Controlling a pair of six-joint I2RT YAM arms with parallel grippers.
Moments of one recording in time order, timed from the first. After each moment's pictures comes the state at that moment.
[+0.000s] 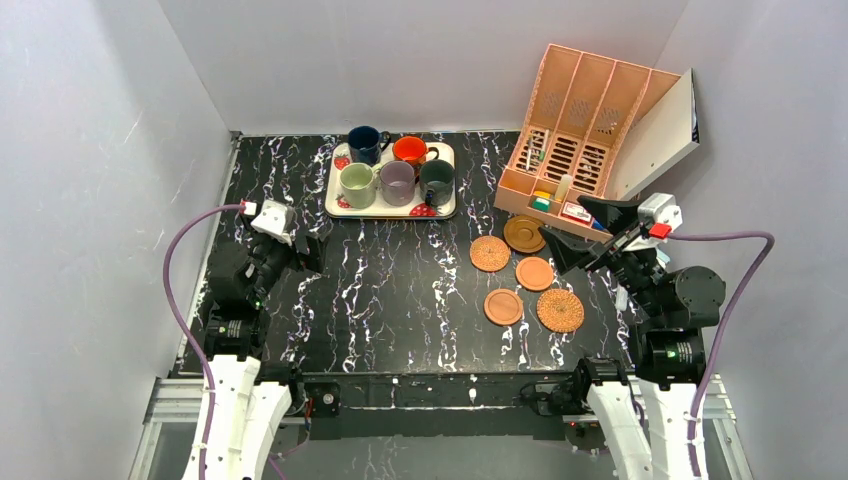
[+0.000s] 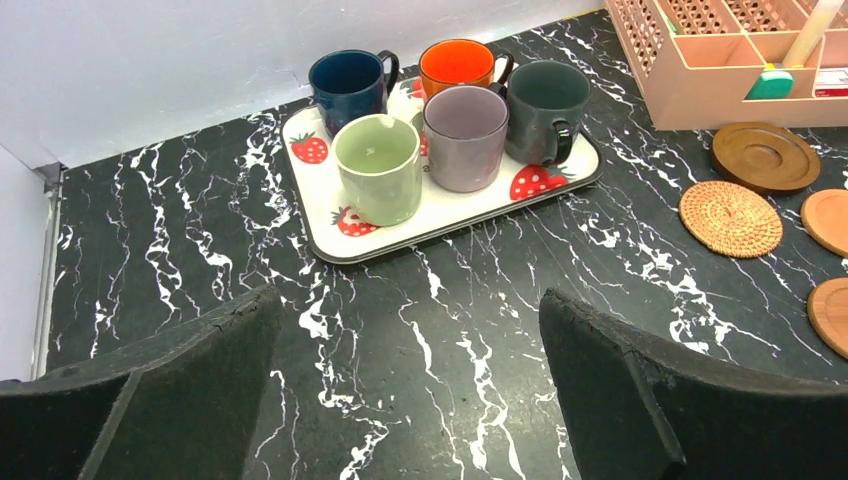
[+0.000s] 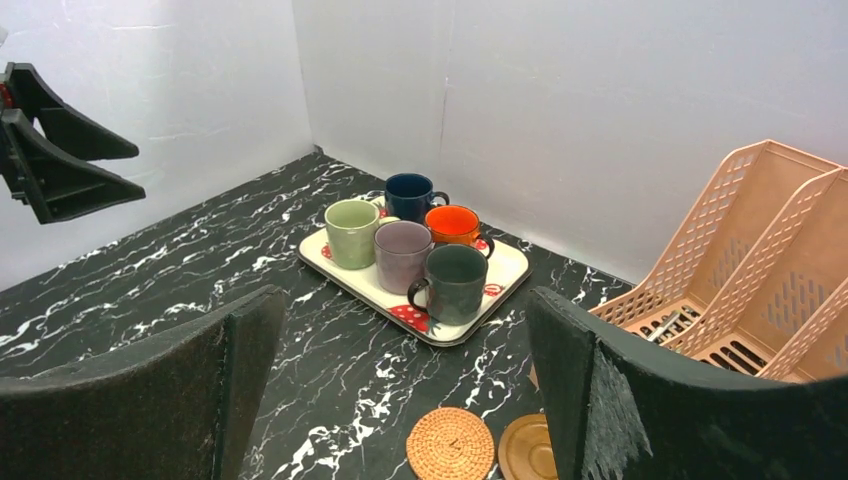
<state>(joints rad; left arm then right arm) -0.02 0.55 0.64 -0.21 0.36 0.11 0.04 0.44 0.80 -0.06 -0.64 0.19</state>
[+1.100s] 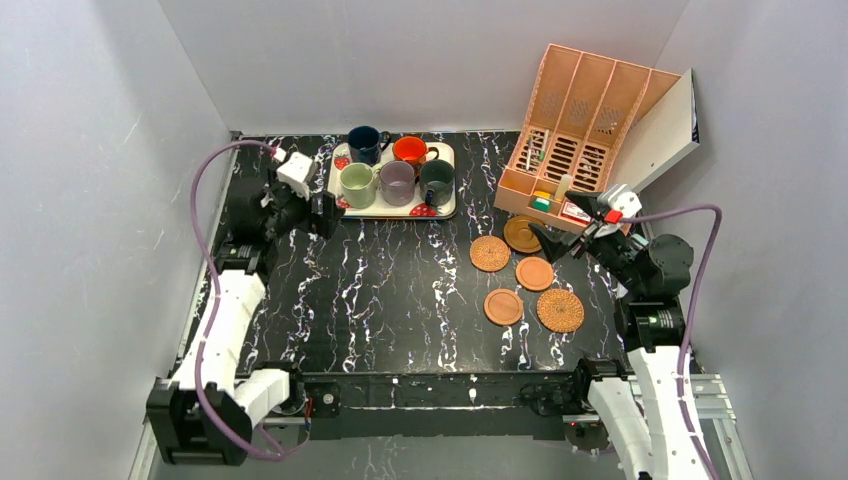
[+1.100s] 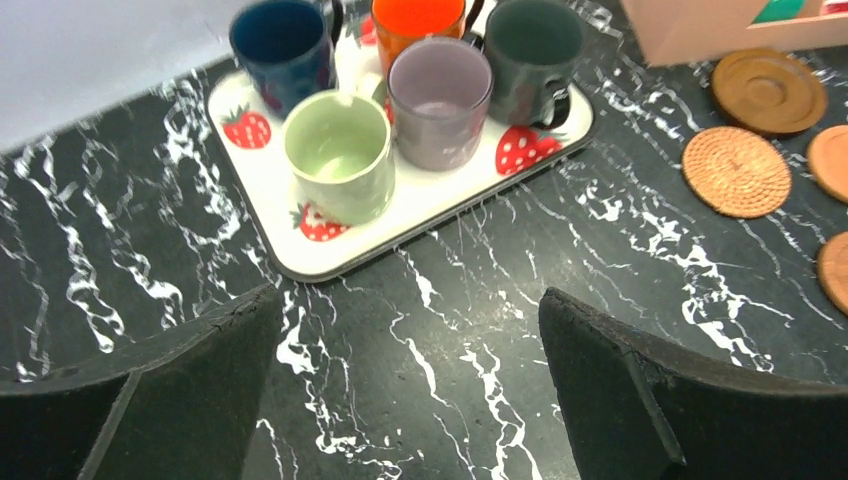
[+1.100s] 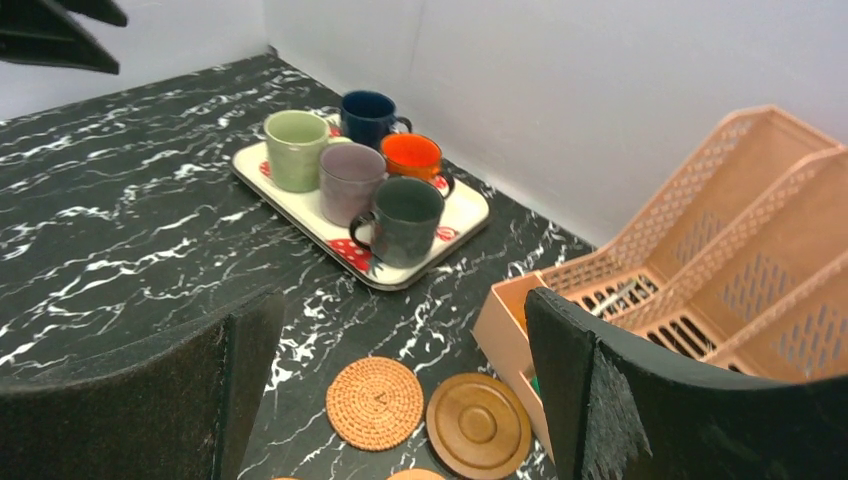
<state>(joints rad) -0.03 0.99 0.87 -0.19 0.50 0.20 0.05 0.56 0.69 0.02 -0.70 -0.07</state>
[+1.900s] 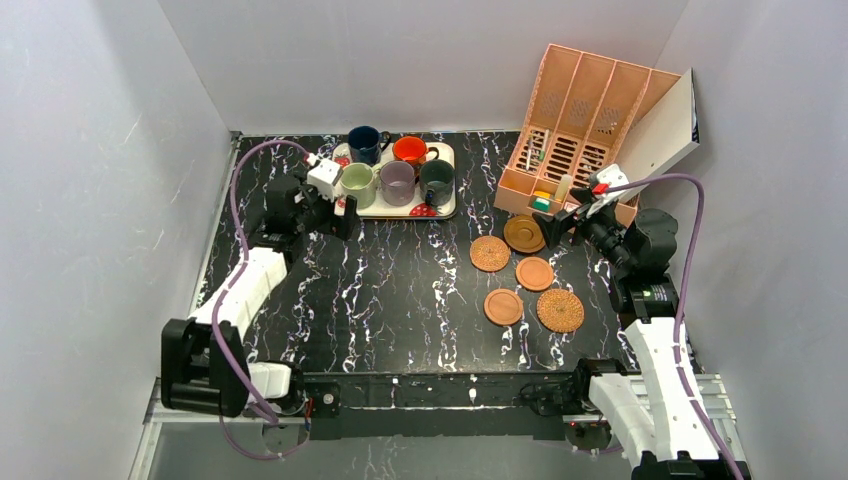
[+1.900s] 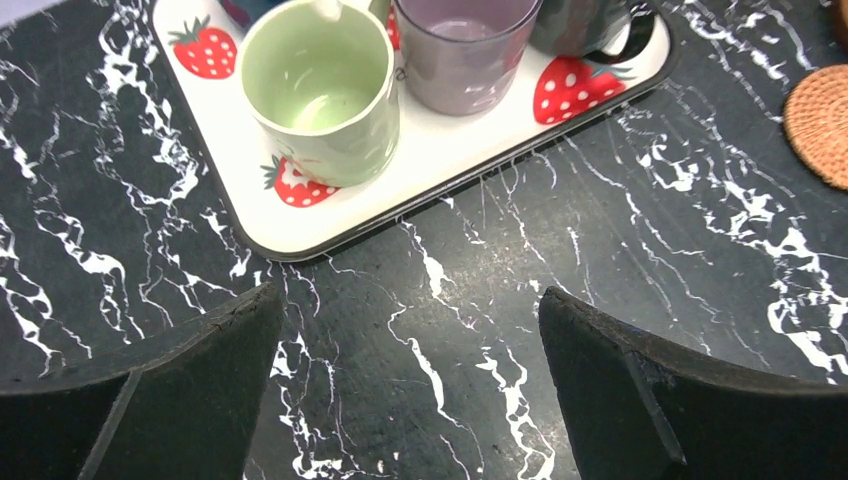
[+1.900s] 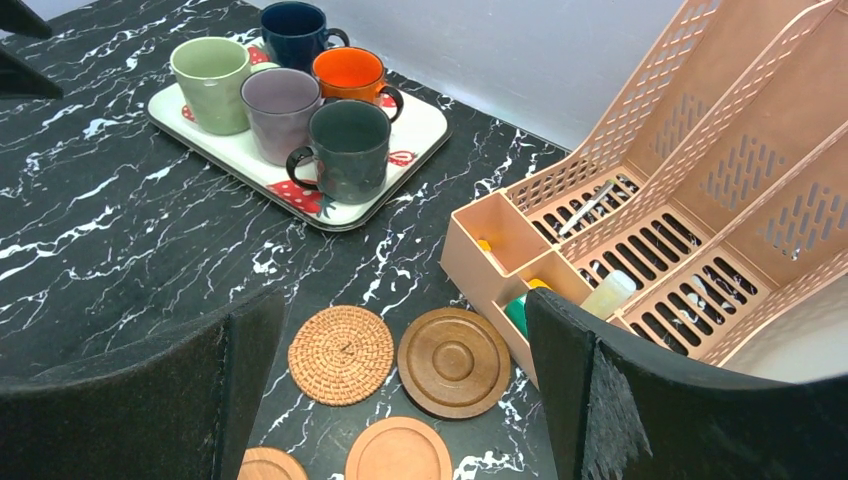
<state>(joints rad) -0.13 1.25 0.82 -0.03 0.32 0.21 0.05 0.73 0.73 -0.07 -0.53 -0.12</state>
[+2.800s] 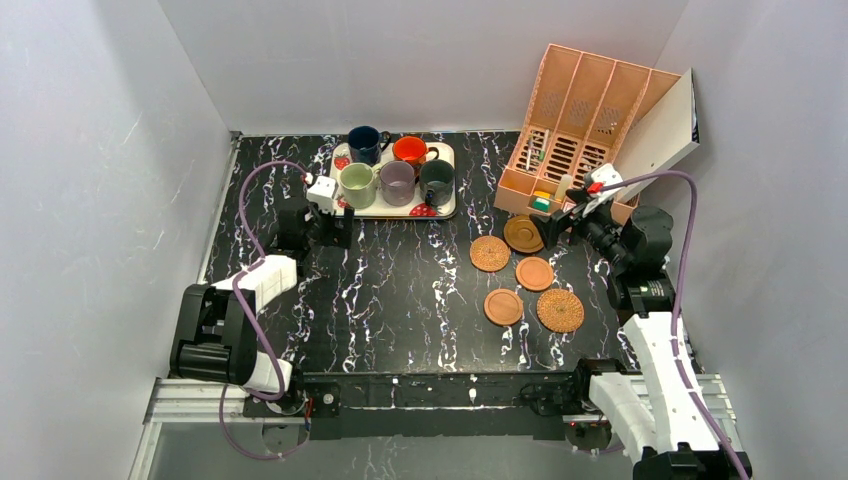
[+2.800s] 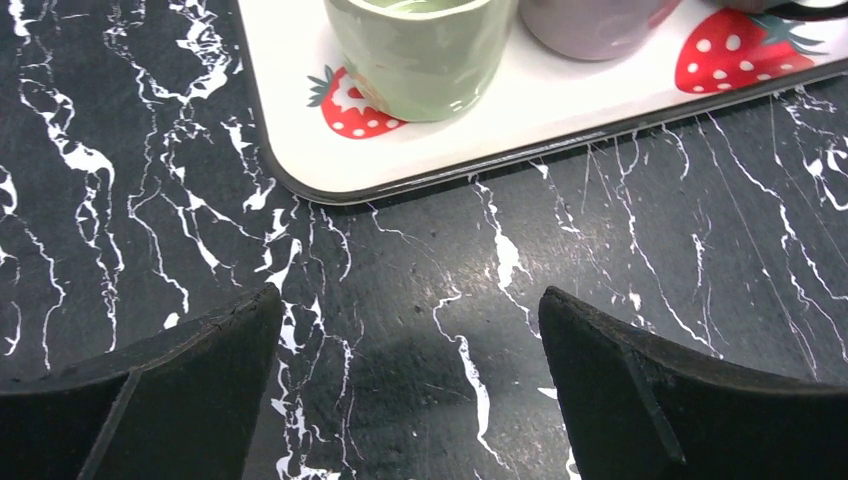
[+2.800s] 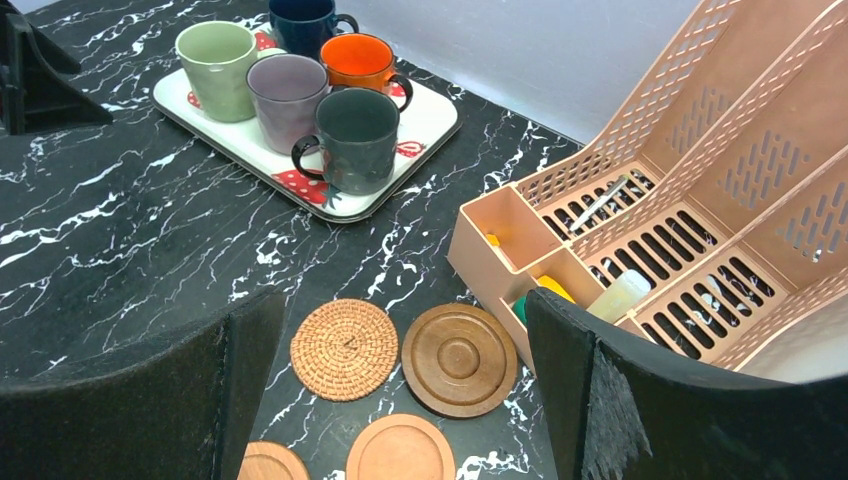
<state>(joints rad) -0.13 1.43 0.64 0.28 0.14 0.12 0.05 0.75 0.72 -0.06 -0.55 -0.14</state>
